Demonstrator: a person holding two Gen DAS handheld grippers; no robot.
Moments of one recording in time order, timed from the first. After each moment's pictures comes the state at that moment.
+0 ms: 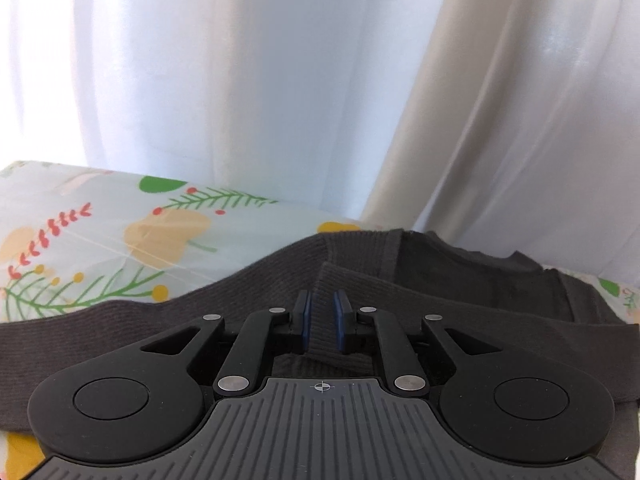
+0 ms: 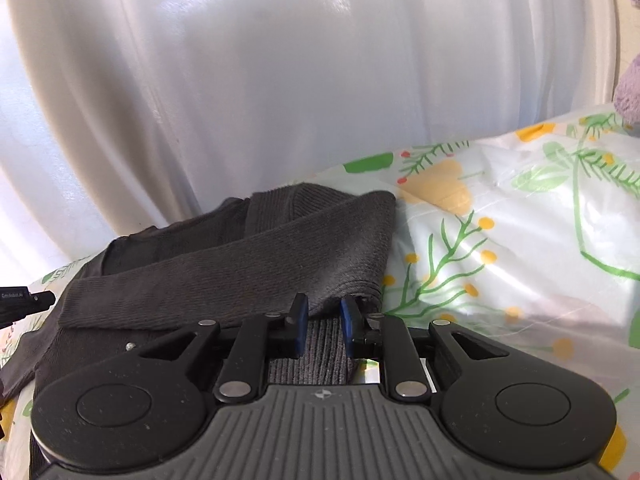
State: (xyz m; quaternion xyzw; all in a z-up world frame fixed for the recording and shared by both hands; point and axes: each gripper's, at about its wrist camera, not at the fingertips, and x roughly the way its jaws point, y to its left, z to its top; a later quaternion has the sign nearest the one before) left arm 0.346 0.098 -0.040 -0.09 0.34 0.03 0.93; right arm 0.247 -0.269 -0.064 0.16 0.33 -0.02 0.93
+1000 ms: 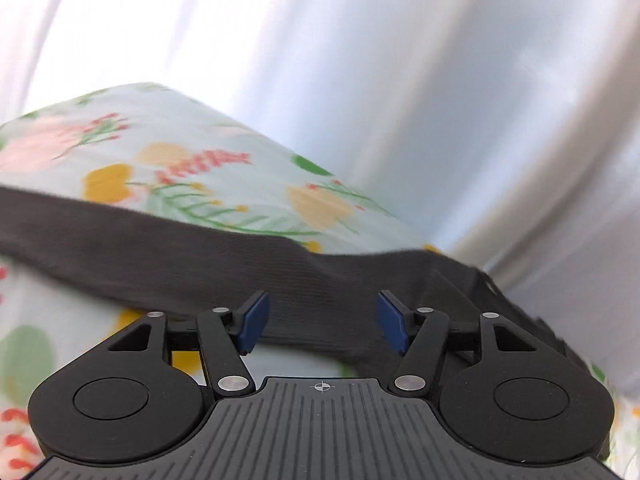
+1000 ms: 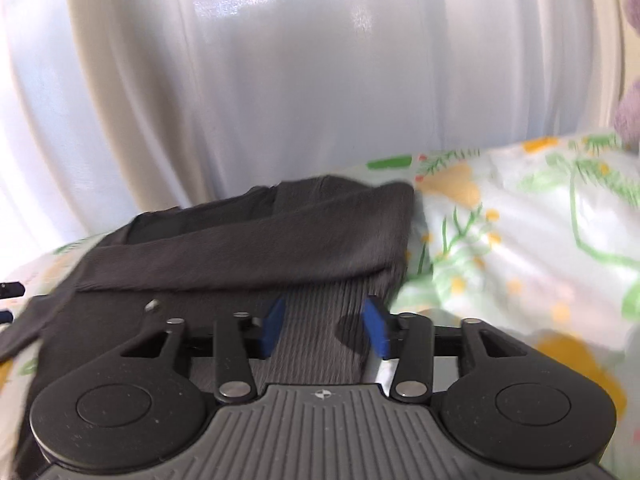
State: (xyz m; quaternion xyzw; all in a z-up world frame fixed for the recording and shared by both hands) left arm 0.223 0.199 -0.031 -0.26 0.29 0.18 0.90; right arm 0.194 -0.248 -0.070 0.15 0.31 0.01 0.94
